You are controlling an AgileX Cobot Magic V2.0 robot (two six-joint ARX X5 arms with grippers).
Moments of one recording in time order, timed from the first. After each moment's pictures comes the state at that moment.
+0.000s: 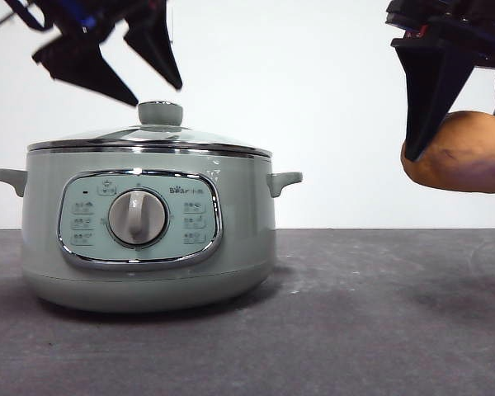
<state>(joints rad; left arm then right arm) -0.43 1.37 1.12 -0.36 0.13 -0.10 0.50 1.22 1.00 -0.88 -0.05 0.22</state>
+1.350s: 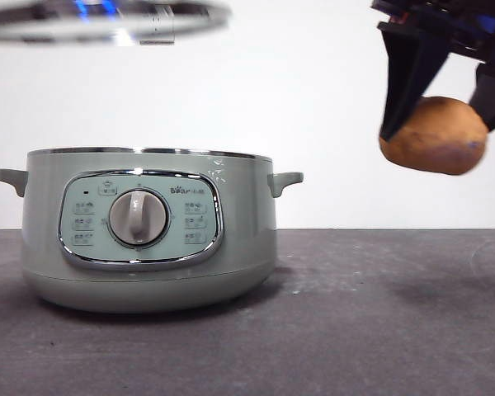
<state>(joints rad) -0.45 1.00 1.11 -0.43 0.02 -0.05 0.50 1.21 1.00 -0.76 -0.06 0.22</state>
